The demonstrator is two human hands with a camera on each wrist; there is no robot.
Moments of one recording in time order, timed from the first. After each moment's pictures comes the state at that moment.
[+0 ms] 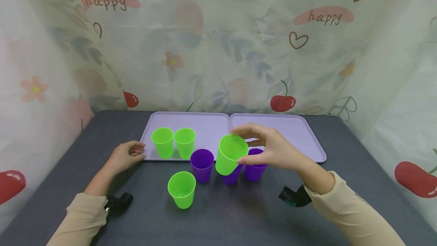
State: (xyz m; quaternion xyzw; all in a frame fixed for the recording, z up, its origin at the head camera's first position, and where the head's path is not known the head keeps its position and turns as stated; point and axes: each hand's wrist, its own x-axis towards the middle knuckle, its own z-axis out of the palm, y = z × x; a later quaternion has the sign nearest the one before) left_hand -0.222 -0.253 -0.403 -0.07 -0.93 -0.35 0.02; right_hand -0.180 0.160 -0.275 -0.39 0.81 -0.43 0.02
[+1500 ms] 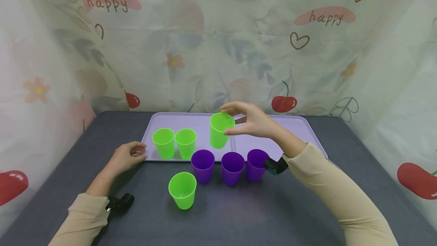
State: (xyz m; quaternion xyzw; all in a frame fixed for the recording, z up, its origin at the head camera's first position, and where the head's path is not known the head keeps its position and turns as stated) left_hand -0.224 -0.255 -0.404 -0.06 -0.93 -0.36 0.01; right_hand -0.258 0.135 -0.273 -0.37 0.84 -0.41 0.03
